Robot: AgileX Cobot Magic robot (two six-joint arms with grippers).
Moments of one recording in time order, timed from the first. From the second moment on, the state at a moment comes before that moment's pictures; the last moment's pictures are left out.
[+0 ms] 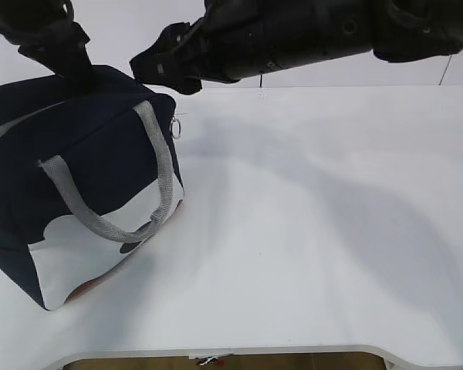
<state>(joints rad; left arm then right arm) -0.26 1.84 -1.79 -0.28 1.23 0.47 0.51 1.75 -1.39 -1.83 -0.45 1.82</state>
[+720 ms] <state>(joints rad) -0.26 1.77 -1.79 -0.28 1.24 0.33 0.51 1.58 -1.20 -1.83 -0.63 1.79</state>
